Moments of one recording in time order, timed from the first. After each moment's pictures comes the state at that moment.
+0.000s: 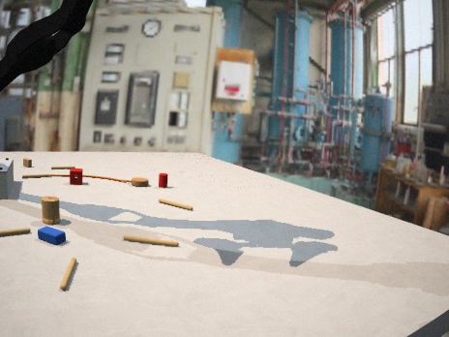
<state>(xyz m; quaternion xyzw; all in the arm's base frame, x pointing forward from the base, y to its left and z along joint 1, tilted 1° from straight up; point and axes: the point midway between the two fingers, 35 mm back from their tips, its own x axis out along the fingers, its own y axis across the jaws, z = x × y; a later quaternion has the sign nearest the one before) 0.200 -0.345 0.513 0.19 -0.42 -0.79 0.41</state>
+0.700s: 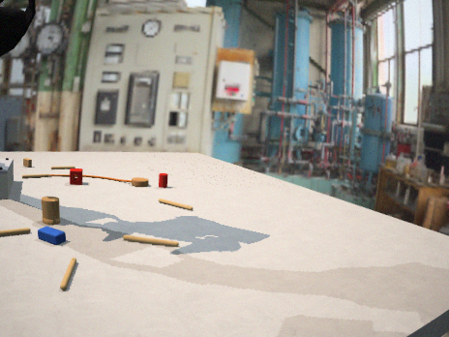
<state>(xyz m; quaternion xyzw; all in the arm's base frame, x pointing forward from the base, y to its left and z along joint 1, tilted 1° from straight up) 0.014 -0.271 0.617 -0.01 -0.39 -0.86 0.31</state>
